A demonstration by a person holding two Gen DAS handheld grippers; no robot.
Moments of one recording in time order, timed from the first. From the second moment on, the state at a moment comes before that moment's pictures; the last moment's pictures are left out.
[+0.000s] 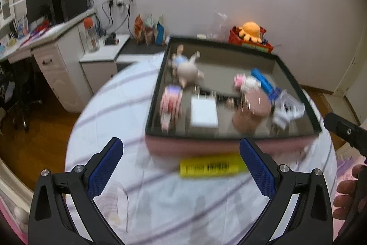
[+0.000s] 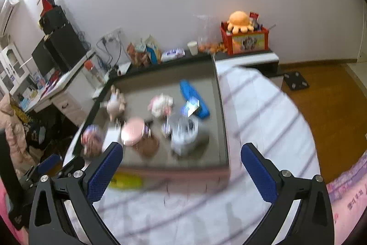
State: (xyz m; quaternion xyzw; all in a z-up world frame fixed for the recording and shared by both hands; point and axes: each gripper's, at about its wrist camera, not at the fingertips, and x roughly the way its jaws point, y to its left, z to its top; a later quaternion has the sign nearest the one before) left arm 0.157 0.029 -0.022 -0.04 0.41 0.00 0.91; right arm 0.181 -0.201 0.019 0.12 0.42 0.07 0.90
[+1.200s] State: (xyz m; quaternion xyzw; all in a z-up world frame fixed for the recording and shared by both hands) left arm 0.186 -0.027 -0.080 -0.05 0.48 -0.03 0.88; right arm 0.160 -0.207 -0.027 0.13 0.47 0.08 0.87
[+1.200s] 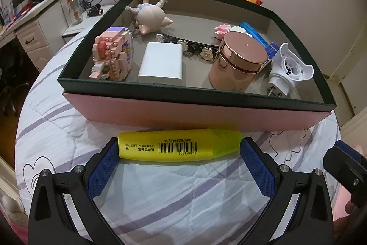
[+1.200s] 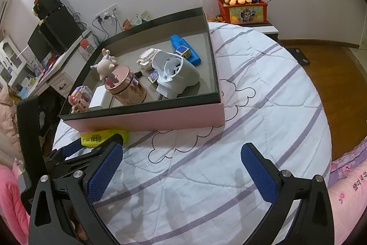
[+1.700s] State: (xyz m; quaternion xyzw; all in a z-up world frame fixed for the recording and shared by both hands) left arm 0.183 -0.035 -0.087 -0.05 0.47 -0.01 0.88; right arm 0.166 -0.207 -0.033 0.13 0.48 0.08 0.86
